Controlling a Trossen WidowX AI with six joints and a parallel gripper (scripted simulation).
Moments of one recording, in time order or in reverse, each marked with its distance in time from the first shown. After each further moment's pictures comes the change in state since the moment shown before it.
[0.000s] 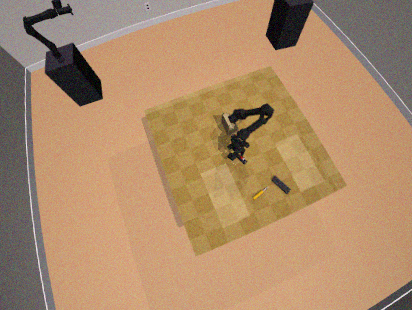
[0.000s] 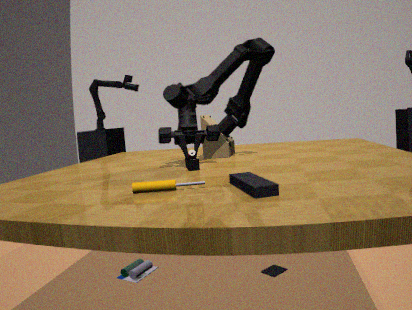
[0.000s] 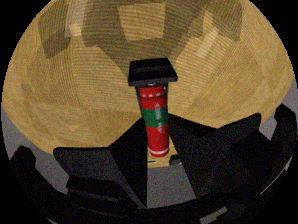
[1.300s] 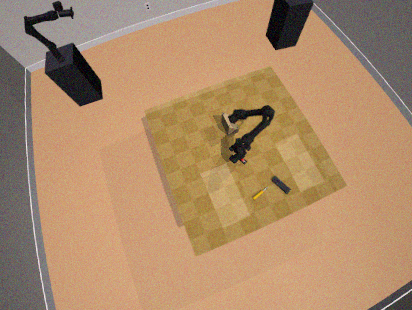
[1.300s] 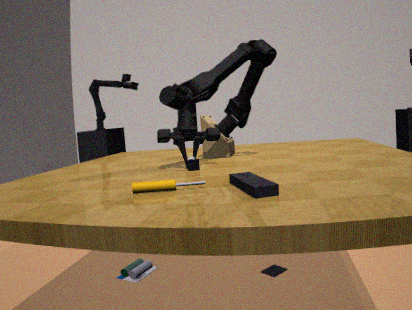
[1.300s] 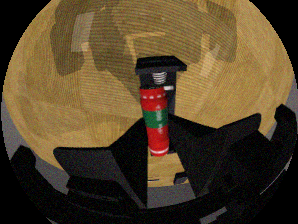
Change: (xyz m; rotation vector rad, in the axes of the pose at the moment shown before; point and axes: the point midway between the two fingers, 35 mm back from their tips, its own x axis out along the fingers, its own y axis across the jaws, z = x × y) arm 0.013 0.005 -0.007 -0.013 -0.206 0.008
